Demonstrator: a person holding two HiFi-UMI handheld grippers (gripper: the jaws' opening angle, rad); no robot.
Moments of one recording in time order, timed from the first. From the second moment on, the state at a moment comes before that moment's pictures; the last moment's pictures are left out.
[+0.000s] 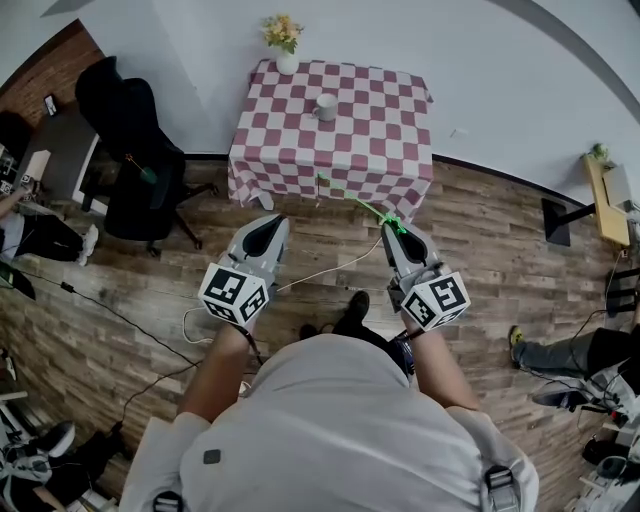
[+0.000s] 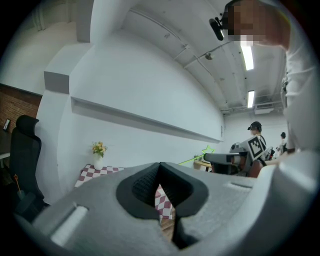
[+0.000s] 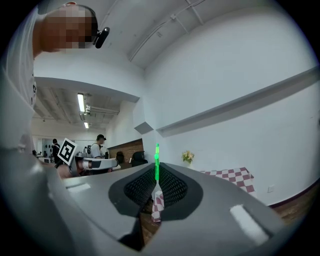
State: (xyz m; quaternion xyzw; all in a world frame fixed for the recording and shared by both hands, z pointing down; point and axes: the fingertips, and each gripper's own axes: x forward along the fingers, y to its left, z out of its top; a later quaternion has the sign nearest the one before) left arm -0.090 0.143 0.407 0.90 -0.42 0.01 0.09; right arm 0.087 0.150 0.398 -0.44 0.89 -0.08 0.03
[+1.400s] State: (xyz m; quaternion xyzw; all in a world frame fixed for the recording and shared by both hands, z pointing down) left arm 0.080 -0.009 0.400 0.89 -0.45 0.02 0.07; right arm 0.253 -0.017 0.395 -0.41 0.91 -0.10 0.07
